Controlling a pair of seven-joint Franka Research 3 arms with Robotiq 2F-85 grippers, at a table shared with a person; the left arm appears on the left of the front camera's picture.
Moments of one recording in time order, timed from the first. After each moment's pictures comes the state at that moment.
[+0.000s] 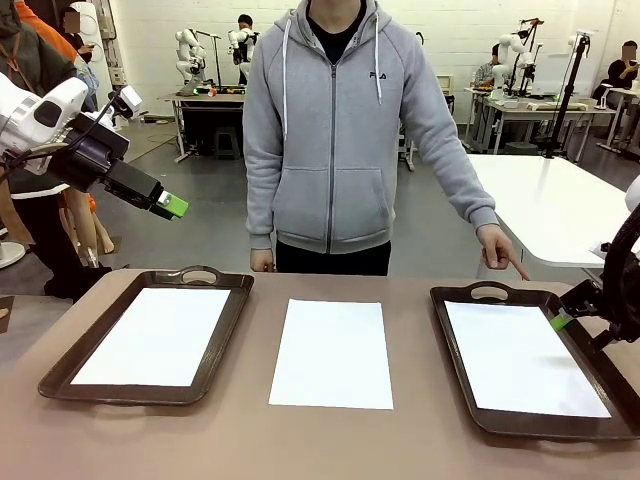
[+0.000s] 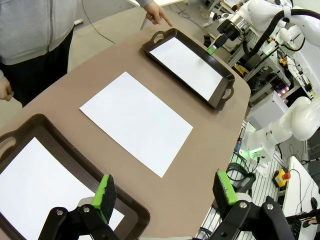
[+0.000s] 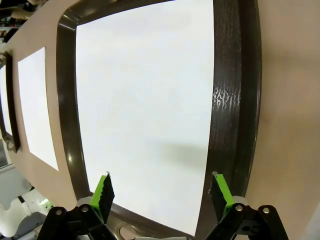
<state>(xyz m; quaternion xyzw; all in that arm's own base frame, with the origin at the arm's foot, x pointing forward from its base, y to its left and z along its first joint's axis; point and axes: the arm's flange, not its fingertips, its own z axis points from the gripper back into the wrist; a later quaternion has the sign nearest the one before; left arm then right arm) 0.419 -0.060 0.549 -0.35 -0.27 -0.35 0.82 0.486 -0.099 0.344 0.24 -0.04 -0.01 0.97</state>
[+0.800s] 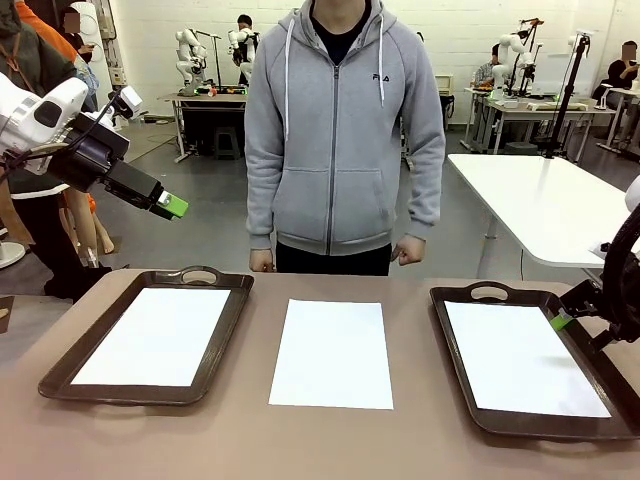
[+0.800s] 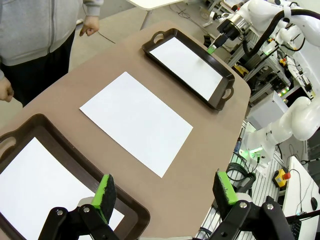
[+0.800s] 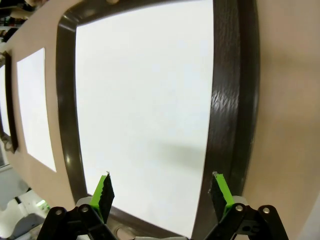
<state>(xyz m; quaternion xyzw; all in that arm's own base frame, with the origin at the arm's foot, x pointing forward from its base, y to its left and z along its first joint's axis) 0.419 -0.060 0.549 -0.35 -0.27 -0.35 0.82 0.487 -0.099 0.350 0.23 -0.07 0.00 0.97</state>
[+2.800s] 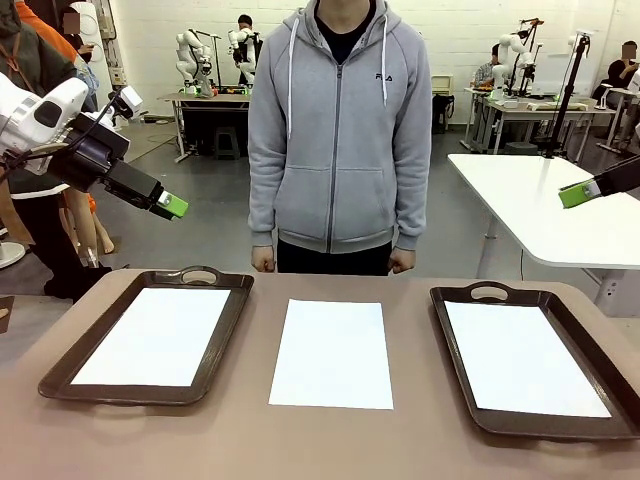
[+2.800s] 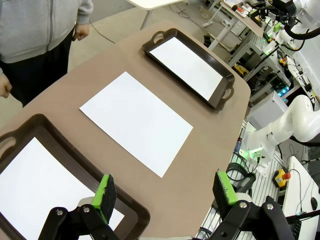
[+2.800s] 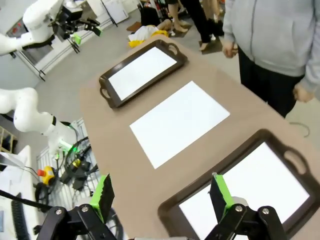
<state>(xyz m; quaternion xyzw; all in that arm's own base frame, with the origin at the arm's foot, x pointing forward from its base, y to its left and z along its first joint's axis) 0.419 -0.060 0.549 -0.35 -0.27 -0.35 0.82 0.395 -0.019 0.582 0.35 -0.29 0.37 0.81</state>
